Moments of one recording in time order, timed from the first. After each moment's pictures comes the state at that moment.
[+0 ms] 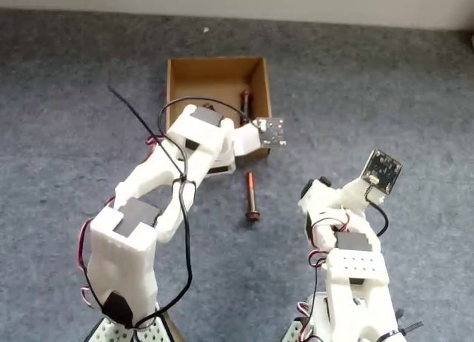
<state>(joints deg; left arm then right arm) 16.0 28.5 -1.0 63.8 -52.9 -3.3 -50.2 79.2 24.6 -26.6</state>
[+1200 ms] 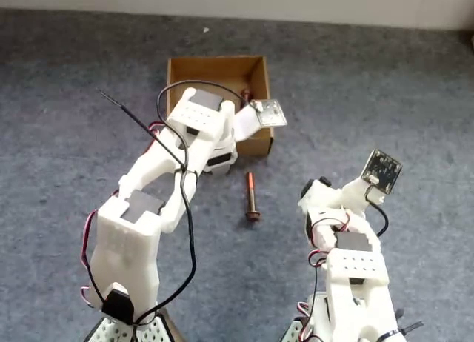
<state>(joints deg) 15.1 32.7 -14.6 77.7 -43.3 -3.3 -50.2 79.2 24.6 -26.6</state>
